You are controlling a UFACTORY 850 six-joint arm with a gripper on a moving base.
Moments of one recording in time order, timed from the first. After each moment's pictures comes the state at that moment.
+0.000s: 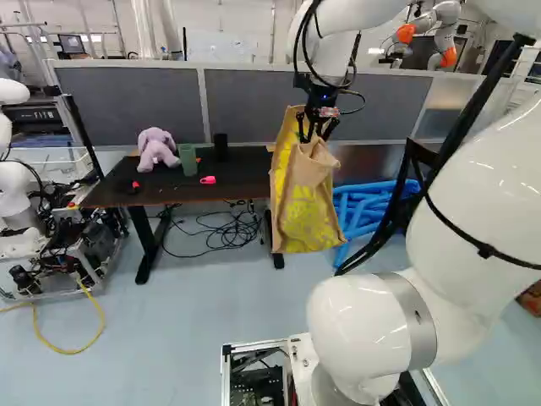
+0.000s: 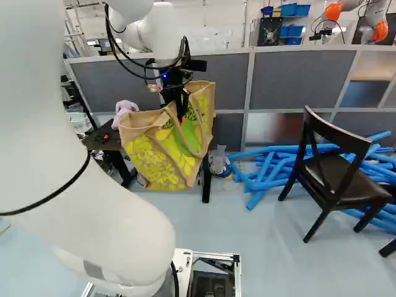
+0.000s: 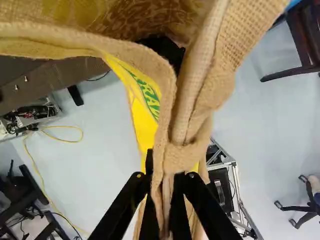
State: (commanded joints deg) arm -2.3 5.1 -60.8 1.2 -57.4 13.8
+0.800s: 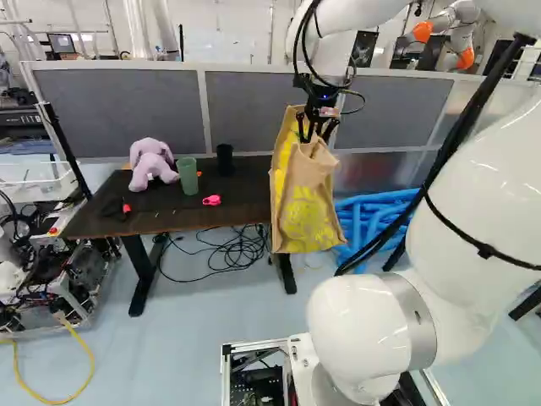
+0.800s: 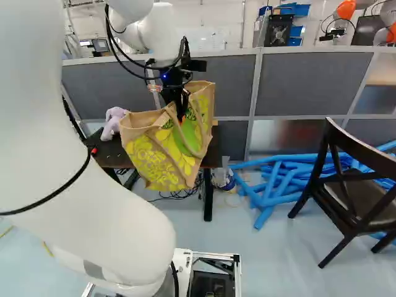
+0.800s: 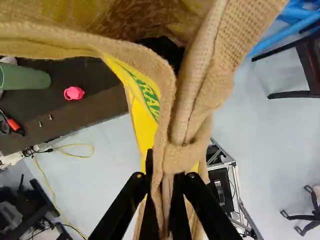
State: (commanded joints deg) arm -2.3 5.1 -60.8 1.2 -57.4 13.8
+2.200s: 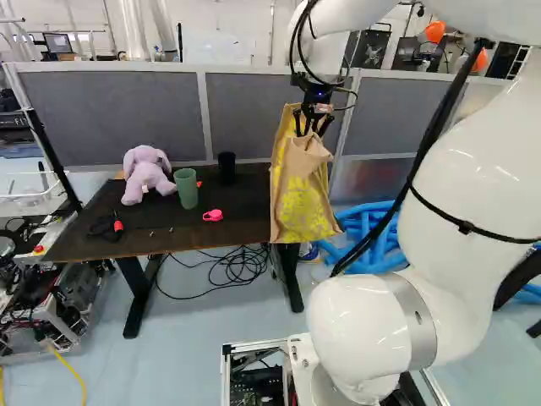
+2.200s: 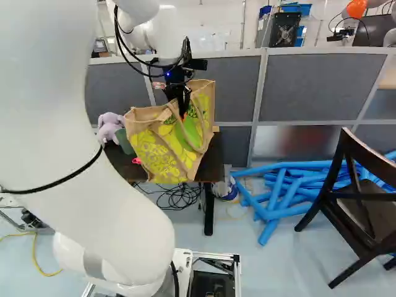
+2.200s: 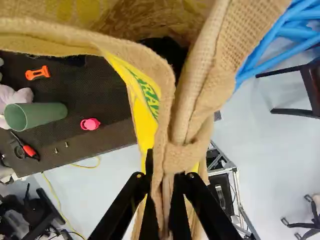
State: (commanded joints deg) arm -2.1 -1.2 -67.0 1.2 -57.4 13.8
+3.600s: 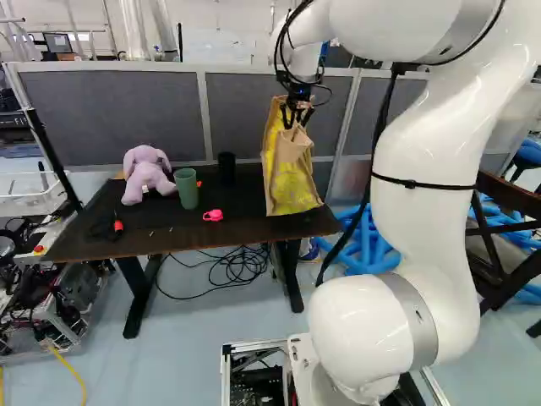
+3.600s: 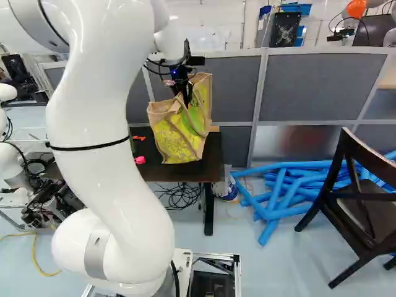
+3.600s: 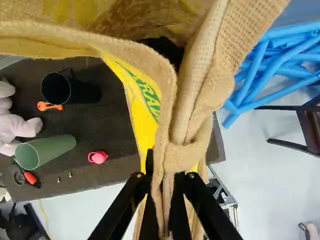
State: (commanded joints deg) arm 0.5 -18.6 -85.0 -1.5 -53.8 13.8
